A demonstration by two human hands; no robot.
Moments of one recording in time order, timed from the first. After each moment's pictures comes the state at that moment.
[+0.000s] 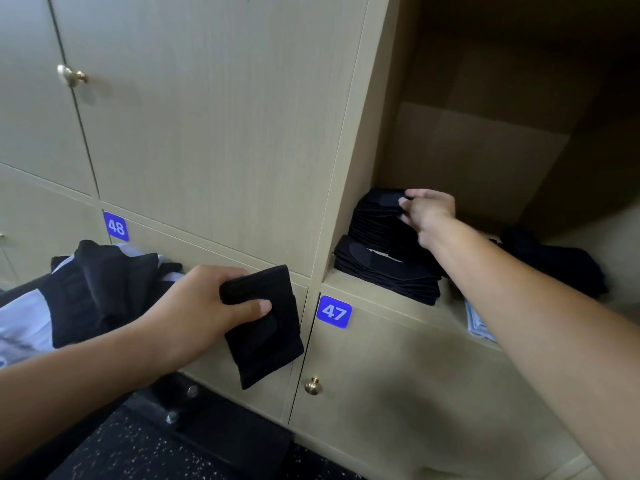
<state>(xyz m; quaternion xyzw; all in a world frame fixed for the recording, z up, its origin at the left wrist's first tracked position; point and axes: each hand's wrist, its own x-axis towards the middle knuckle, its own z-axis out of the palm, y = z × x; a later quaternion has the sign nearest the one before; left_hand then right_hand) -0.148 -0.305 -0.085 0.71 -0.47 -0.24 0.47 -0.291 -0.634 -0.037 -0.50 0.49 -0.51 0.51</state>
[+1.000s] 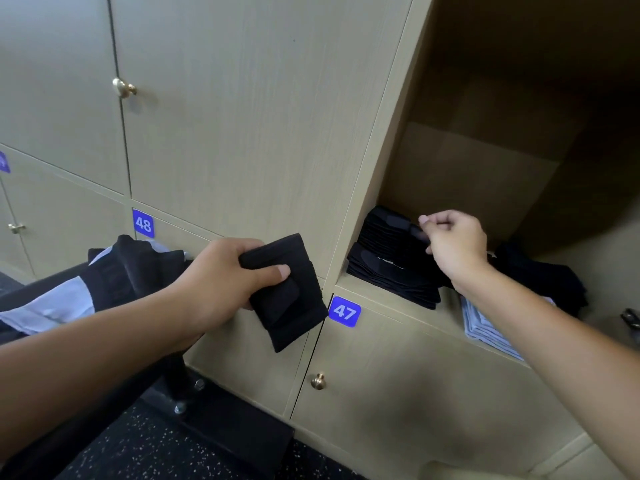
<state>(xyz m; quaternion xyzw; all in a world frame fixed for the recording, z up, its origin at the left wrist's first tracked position) -0.140 -0.288 -0.061 0.67 -0.41 -0.29 0.55 -0.341 -0.545 -0.028 -0.70 0.48 -0.46 0.25</state>
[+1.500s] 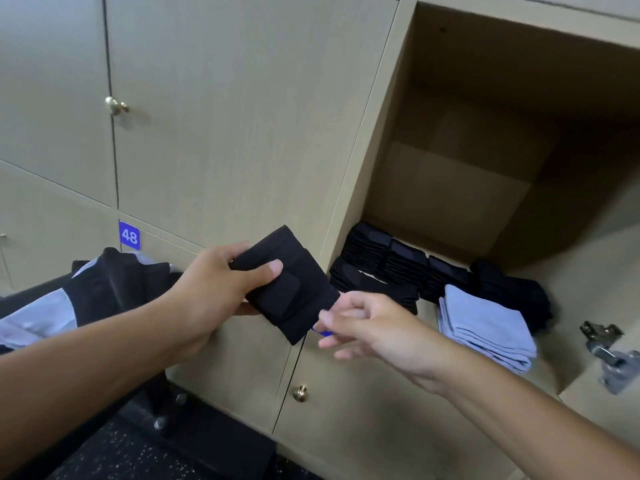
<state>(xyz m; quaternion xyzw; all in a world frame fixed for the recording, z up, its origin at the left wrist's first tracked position) -0.159 -0.289 -0.047 0.59 -0.37 -0.35 0.63 -0.352 -0.409 -0.038 -0.75 0.34 -0.11 0.55</state>
